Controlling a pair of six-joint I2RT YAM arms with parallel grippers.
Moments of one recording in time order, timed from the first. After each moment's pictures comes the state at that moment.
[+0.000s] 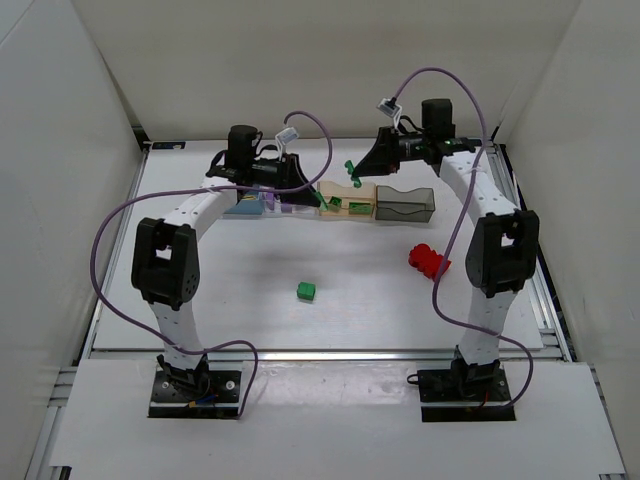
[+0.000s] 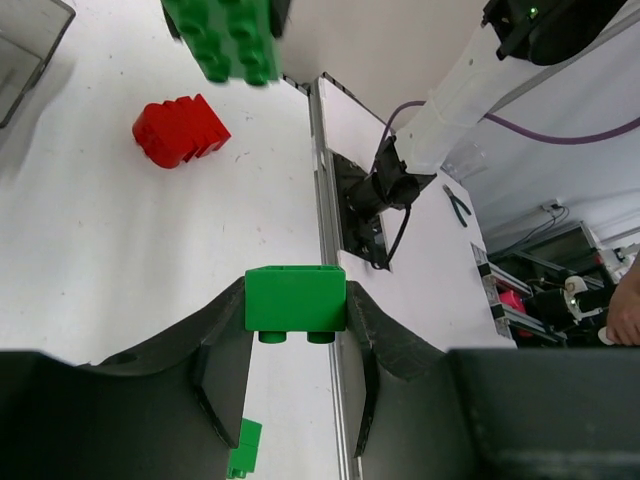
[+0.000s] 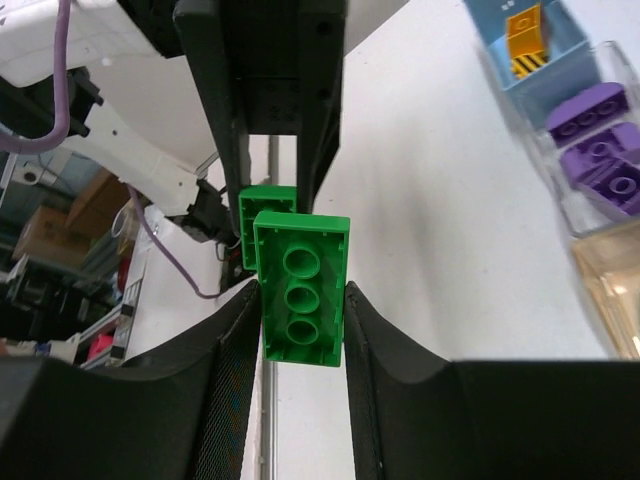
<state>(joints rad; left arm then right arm) -0.29 1.90 1.51 -0.05 1.43 -0.26 0.23 1.97 1.78 -0.35 -1.39 0.19</state>
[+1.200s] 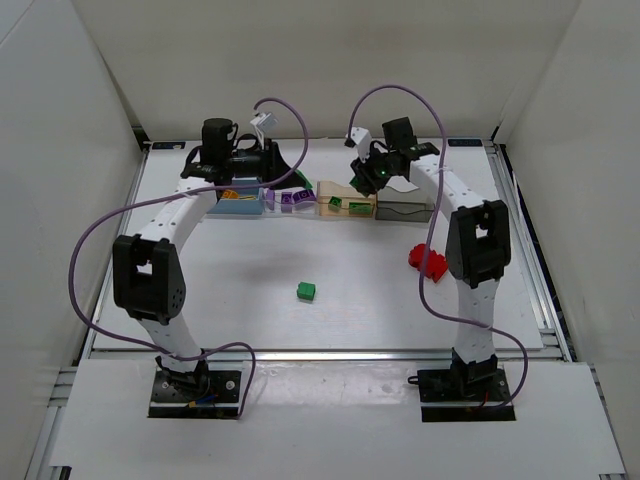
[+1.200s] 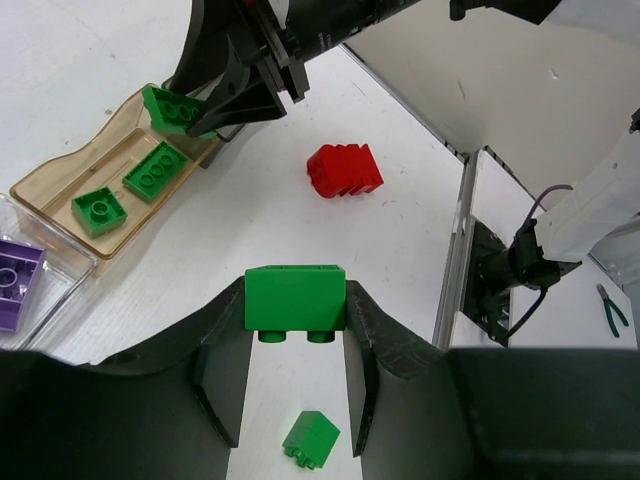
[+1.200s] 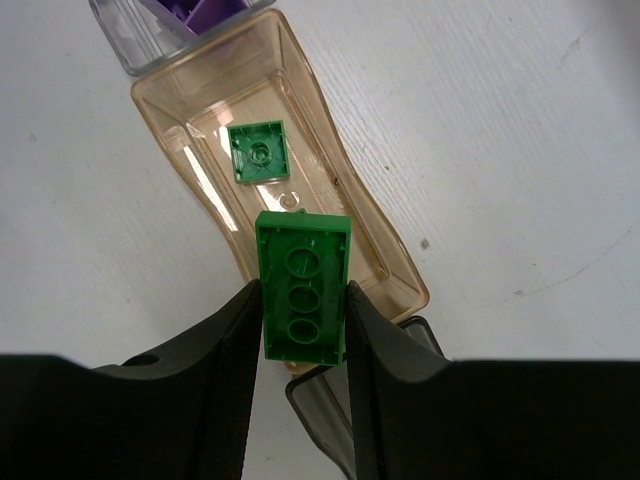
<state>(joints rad) -0.21 1.76 1.48 -0.14 1.07 -0.18 0.34 2.10 1.85 -0.60 -0.46 -0.56</state>
